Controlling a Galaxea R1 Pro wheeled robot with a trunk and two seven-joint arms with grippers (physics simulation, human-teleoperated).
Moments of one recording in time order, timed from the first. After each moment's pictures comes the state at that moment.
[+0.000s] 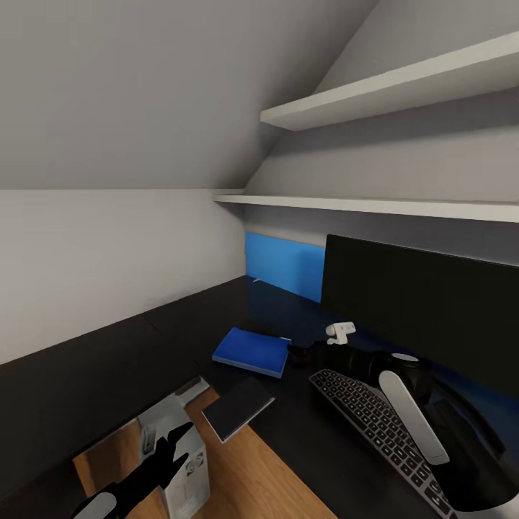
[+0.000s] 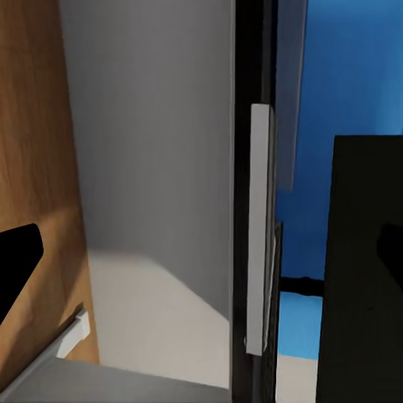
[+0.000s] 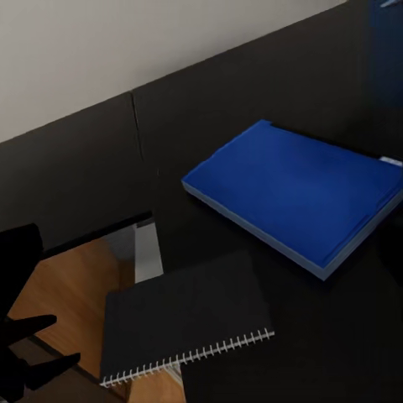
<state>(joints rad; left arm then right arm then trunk) -0.38 0.22 -0.44 -0.47 1.59 0.40 -0.61 -0.48 -0.23 0.28 -1.61 -0.67 0.83 0.12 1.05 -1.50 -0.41</state>
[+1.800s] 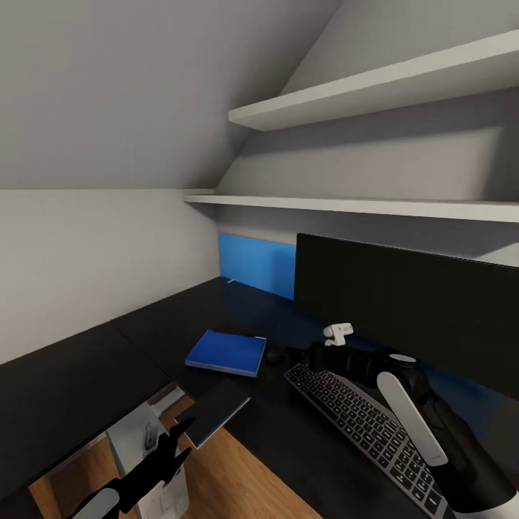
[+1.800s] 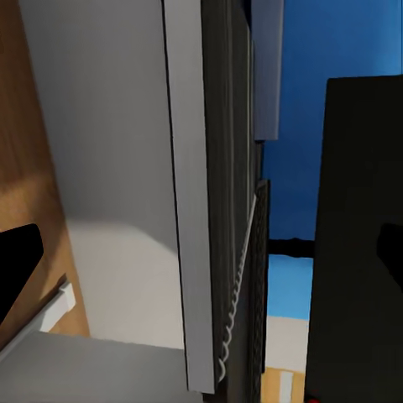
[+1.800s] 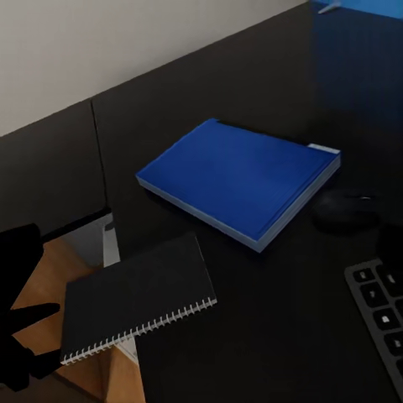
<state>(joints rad) -0.39 0.22 -0.44 -0.47 1.59 0.40 -0.63 -0.48 -0.23 0.29 -1.61 -0.67 0.83 0.12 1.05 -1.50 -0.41</state>
